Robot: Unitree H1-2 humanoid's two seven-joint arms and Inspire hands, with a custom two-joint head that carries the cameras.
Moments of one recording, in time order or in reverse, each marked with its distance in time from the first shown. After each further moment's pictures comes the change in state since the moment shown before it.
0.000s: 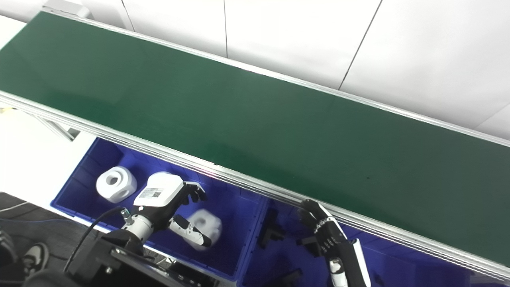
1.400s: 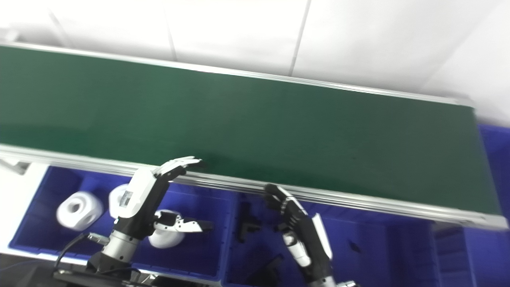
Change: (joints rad) left arm -0.076 -0.054 0.015 0.224 -0.335 -0.627 0.389; right arm 0.022 0.099 0.006 0.054 -0.182 -0.061 -0.127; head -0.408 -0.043
